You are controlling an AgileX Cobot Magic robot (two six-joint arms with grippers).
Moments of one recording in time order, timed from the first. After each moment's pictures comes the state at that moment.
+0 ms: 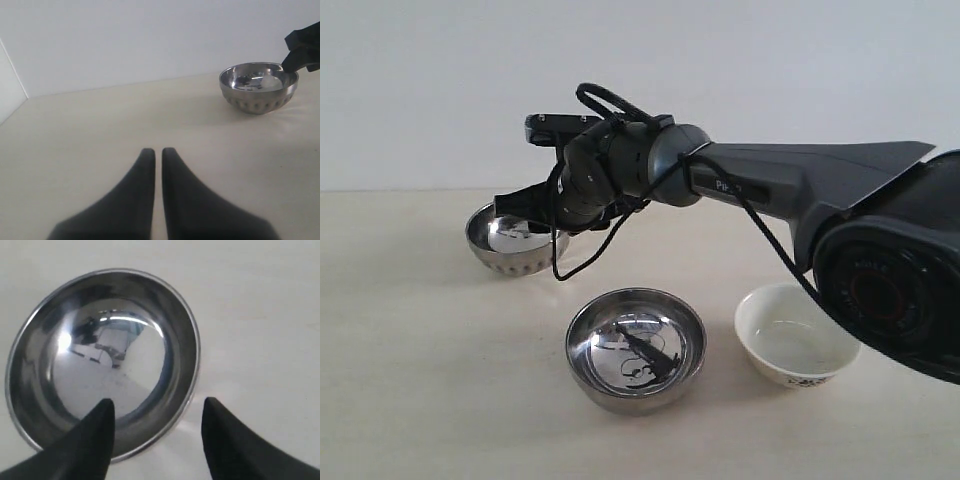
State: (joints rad) left arm 0.05 0.00 0.00 0.05 0.26 0.09; right arm 0.72 2.41 -2.07 -0.20 0.51 0.58
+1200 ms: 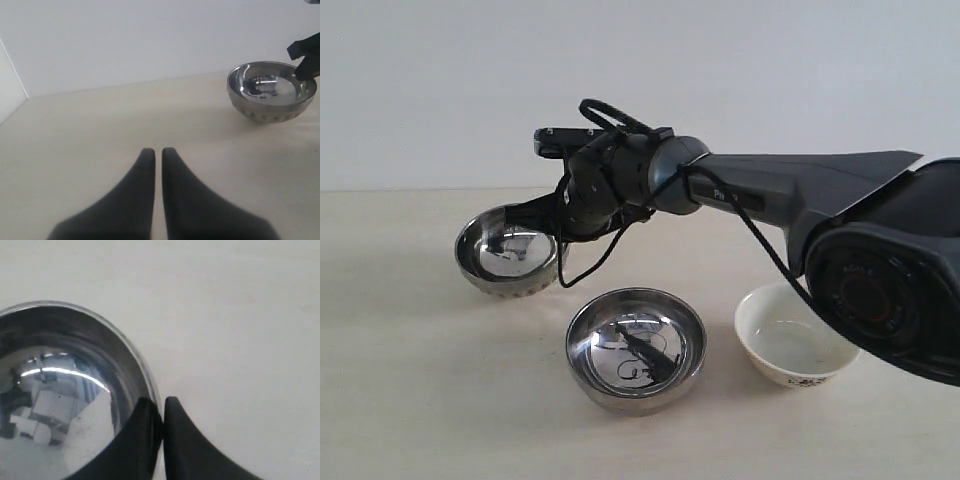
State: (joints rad) left arm 0.05 0.00 0.00 0.05 0.26 0.09; right arm 0.71 2.44 -2.07 -0.21 0.53 0.59
